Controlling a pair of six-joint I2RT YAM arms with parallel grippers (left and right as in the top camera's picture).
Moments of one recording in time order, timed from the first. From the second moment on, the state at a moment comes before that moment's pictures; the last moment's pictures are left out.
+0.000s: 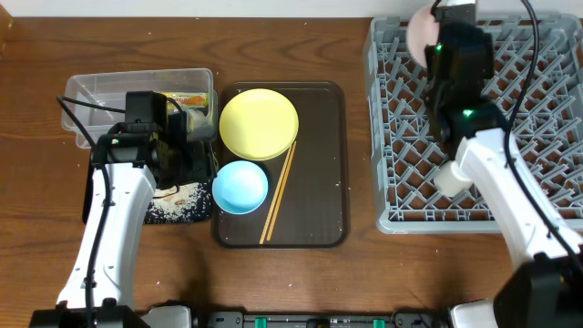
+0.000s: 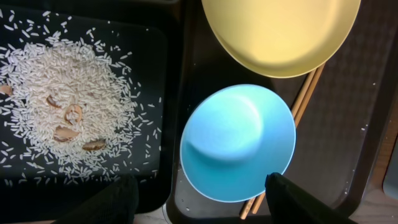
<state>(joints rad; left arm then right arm) 0.04 1.40 1.12 -1.00 0.23 -0.17 0.19 1.62 1.31 -0.05 0.63 -0.28</state>
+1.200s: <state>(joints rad) 0.05 1.40 1.12 -1.00 0.23 -0.17 0.04 2.12 1.68 -0.11 0.82 -0.46</state>
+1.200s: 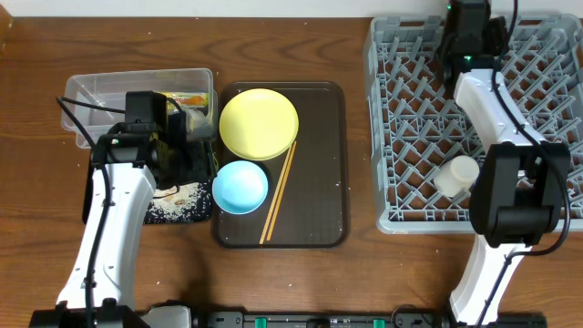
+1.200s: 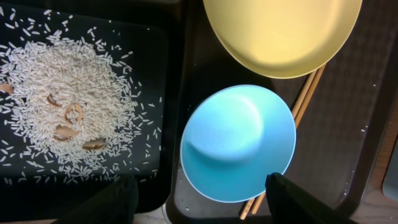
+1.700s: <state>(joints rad) 0.05 1.40 1.12 -1.00 0.23 -0.17 0.09 2.13 1.70 -0.33 0.83 -0.34</state>
